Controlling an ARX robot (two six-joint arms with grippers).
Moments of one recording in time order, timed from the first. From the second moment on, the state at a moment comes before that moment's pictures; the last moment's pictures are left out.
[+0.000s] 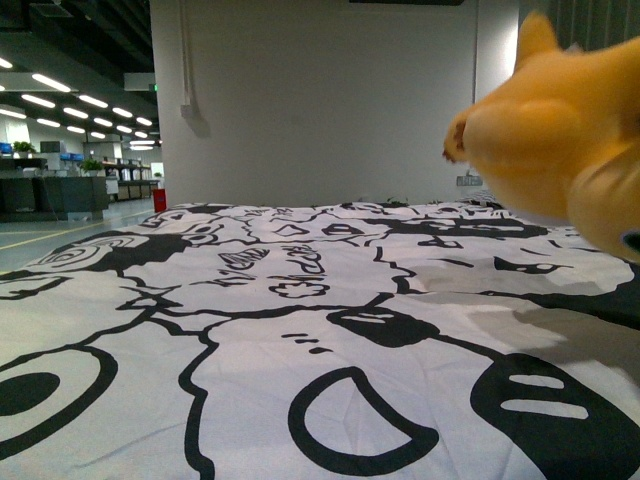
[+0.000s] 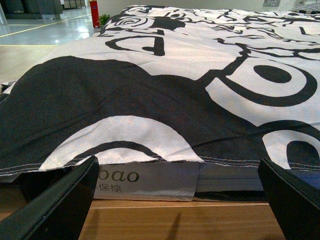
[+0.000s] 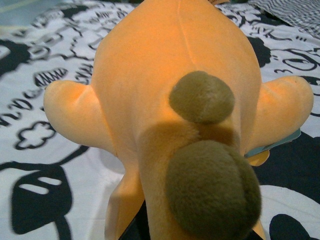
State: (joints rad) left arm 0.00 0.00 0.01 -0.01 0.00 -0.01; right arm 0.07 1.14 0.97 0.07 -0.04 0.02
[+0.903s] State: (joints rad) left arm 0.00 0.00 0.01 -0.01 0.00 -0.01; right arm 0.14 0.58 0.70 -0.10 -0.02 0.15
